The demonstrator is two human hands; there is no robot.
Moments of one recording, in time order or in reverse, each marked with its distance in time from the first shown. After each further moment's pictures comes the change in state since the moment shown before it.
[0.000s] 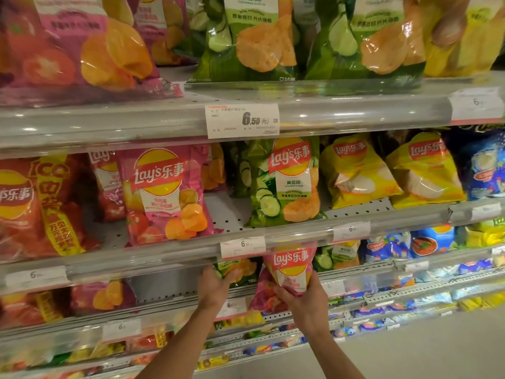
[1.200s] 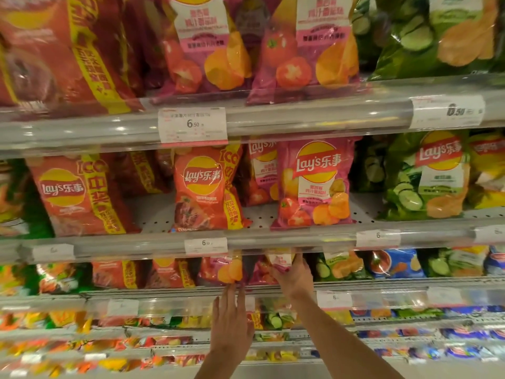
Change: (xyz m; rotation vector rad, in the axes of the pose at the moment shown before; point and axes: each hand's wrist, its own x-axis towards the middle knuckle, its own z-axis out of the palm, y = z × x) left_hand -0.067 -0.135 -0.204 0.960 -0.095 0.202; right_hand -0.069 -0.111 0.243 -0.284 -0.234 -0.067
